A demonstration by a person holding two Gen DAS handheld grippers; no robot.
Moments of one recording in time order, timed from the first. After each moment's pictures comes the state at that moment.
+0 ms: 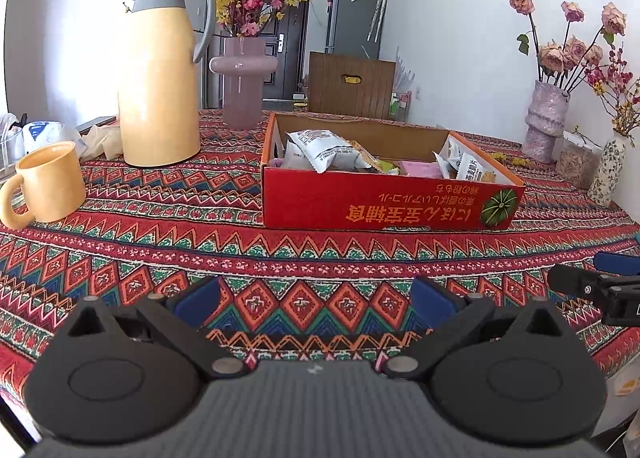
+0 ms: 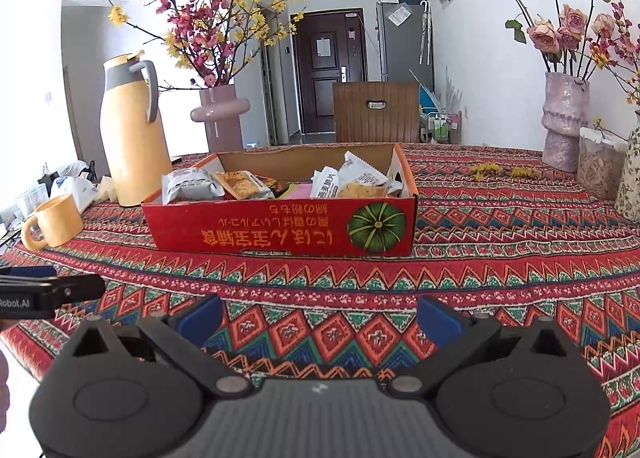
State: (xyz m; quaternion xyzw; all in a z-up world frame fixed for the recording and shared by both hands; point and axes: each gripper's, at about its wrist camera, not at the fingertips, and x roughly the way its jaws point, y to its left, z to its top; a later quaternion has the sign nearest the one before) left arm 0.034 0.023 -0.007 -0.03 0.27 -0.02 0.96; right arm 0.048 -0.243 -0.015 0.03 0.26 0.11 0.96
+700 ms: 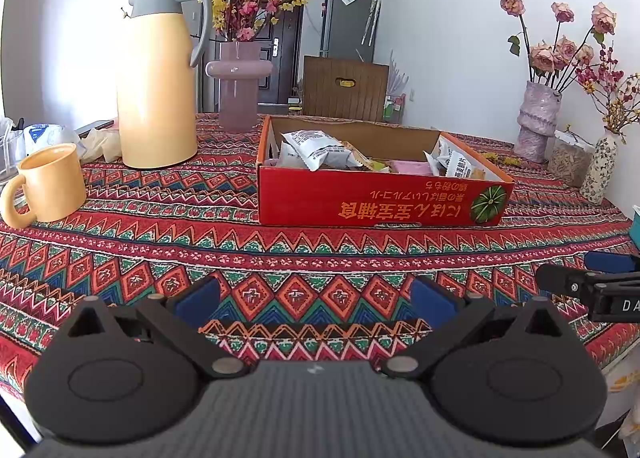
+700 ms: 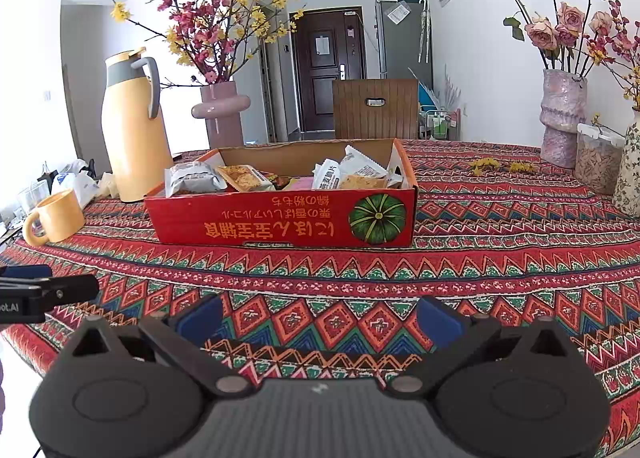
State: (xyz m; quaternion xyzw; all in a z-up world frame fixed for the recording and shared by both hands) left arm 0.022 0.021 -0.007 -0.03 0.26 -0.03 0.96; right arm 0.040 -0.242 -0.018 0.03 0.26 0.11 0.96
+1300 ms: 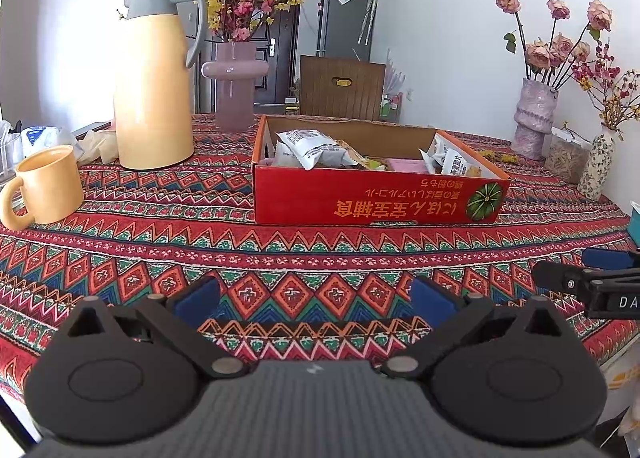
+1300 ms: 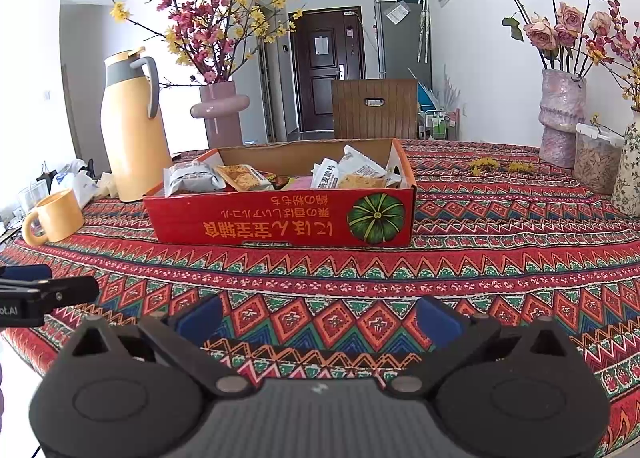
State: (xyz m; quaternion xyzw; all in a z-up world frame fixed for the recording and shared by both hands) left arm 0.020 0.018 -0.007 -0.03 0.26 -0.04 0.96; right arm 0.039 -0.242 -0.018 0.03 0.26 0.11 0.96
